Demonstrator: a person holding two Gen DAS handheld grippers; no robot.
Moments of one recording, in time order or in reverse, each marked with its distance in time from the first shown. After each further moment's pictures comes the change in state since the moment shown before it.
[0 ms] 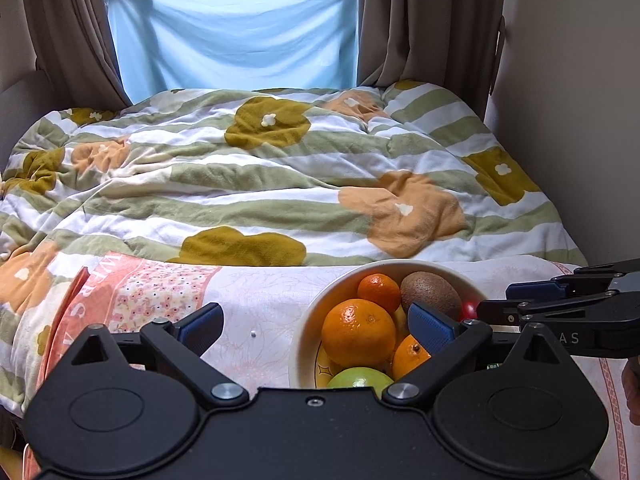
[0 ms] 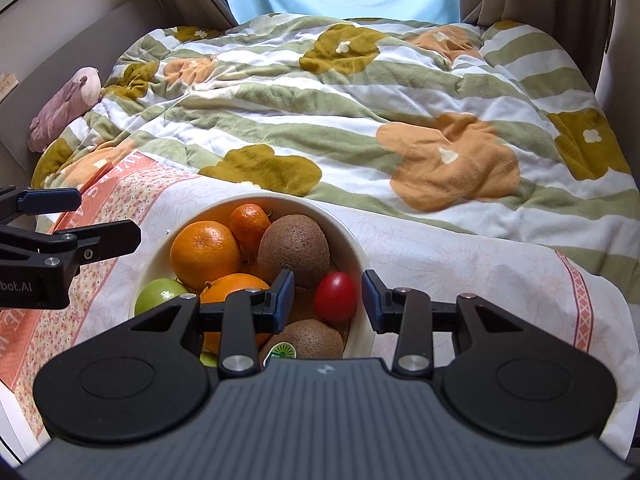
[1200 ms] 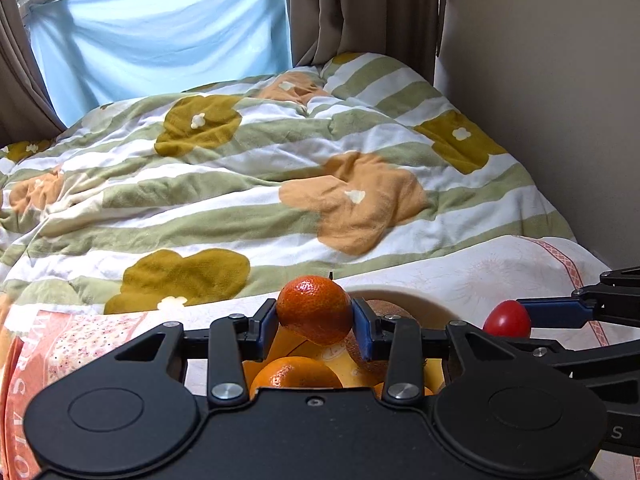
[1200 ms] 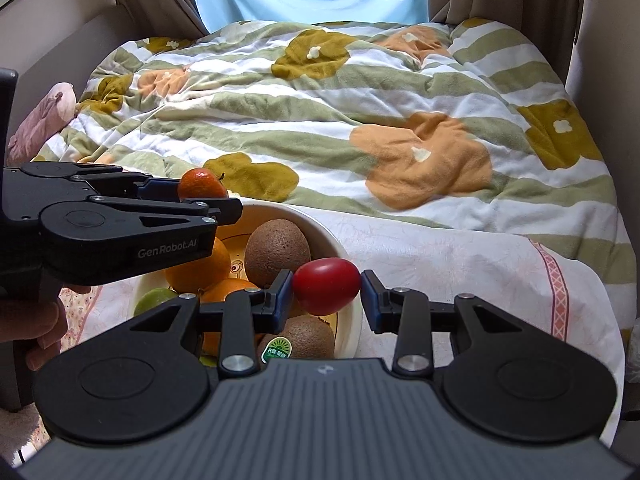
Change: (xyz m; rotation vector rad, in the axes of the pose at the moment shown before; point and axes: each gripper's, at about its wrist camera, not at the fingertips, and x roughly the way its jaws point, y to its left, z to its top) left arm 0.071 -0.045 0.027 0.163 0.062 -0.107; right arm -0.007 -0.003 -0.001 0.061 0.008 -0.062
